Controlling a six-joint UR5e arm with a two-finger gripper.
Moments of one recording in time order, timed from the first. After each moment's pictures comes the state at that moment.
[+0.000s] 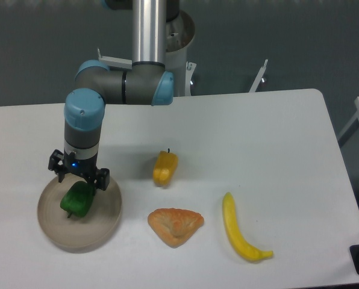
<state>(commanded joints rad) 1.80 -2.09 -1.55 -0.87 1.33 0.26</state>
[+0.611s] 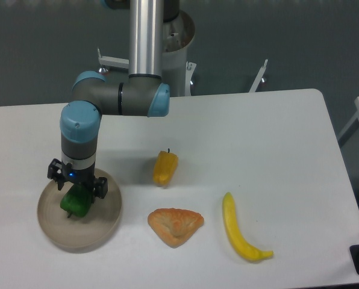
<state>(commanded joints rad) 1.80 -2.12 -1.53 -0.86 1.38 0.27</state>
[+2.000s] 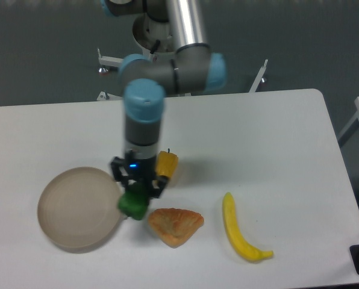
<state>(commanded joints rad) 2.16 -1.98 -1.49 -1.00 1.39 0.81</state>
